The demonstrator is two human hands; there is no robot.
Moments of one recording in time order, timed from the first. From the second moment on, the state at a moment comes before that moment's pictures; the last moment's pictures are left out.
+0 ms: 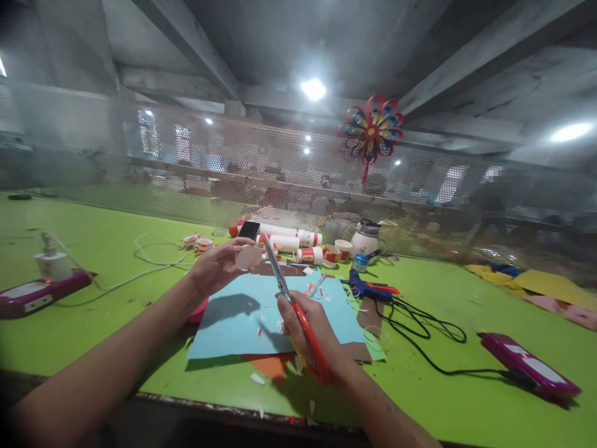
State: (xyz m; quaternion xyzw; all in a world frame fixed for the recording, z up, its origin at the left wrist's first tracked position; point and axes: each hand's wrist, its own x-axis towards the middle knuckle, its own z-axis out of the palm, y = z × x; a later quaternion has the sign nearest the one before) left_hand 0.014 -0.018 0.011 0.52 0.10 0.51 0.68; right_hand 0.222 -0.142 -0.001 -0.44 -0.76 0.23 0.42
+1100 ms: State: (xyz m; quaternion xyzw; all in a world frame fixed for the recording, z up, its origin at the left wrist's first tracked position) left_hand 0.038 -0.043 0.011 0.51 0.15 0.42 0.74; right_hand 0.219 -0.134 -0.011 -0.45 -0.73 0.25 0.44
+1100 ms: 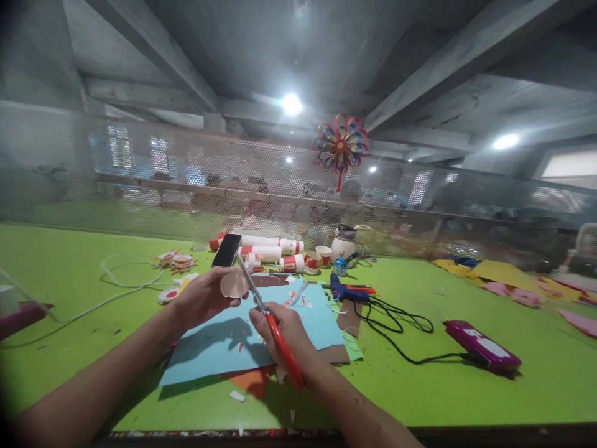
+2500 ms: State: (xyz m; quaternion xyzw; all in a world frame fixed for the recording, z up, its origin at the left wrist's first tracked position) left_hand 0.025 -0.055 0.028 0.46 0.11 0.51 0.72; right_hand 0.231 -0.146 -0.015 -0.36 -0.61 0.52 0.48
